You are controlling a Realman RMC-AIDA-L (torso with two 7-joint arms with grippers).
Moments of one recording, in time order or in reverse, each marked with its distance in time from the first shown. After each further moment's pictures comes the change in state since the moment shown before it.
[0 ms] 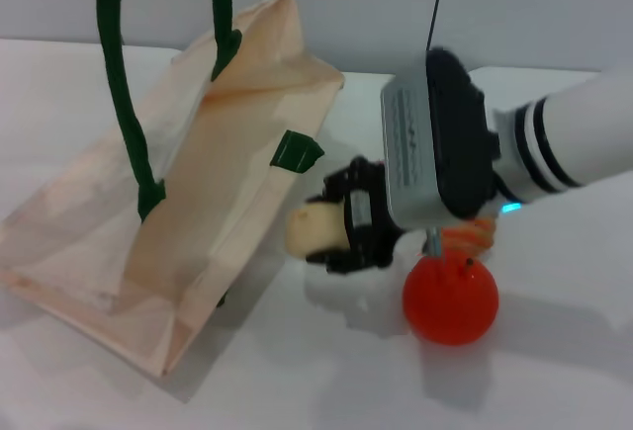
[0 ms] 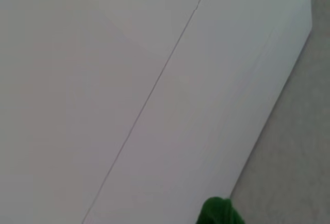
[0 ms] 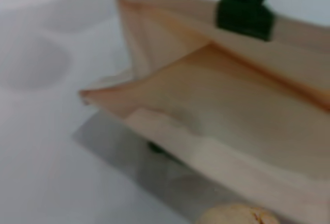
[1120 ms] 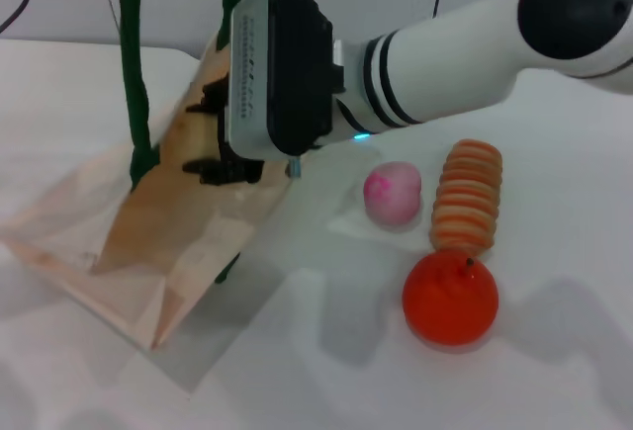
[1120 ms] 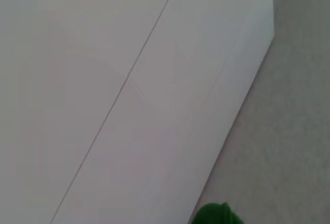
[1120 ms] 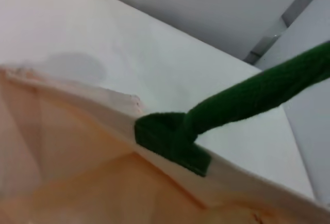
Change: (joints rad) left arm -0.075 0.026 0.000 0.070 -0.001 0.007 -0.015; right arm 0.369 0.018 -0.275 0.375 0.414 -0.467 -0.131
